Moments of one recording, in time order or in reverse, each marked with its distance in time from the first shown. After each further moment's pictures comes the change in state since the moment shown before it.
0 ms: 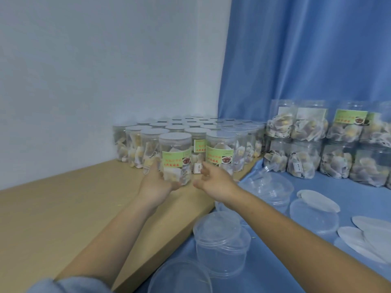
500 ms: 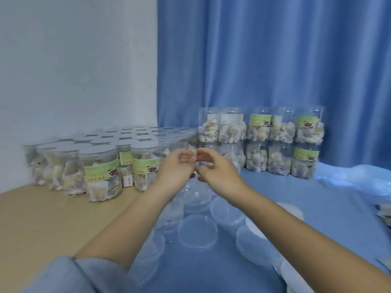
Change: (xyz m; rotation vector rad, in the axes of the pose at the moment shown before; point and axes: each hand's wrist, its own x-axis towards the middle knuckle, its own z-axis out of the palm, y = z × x) left_hand -0.044 0.105 0.192 -0.136 -0.253 0.166; right_hand -0.080 0.056 -0.154 0.164 0.393 -0.017
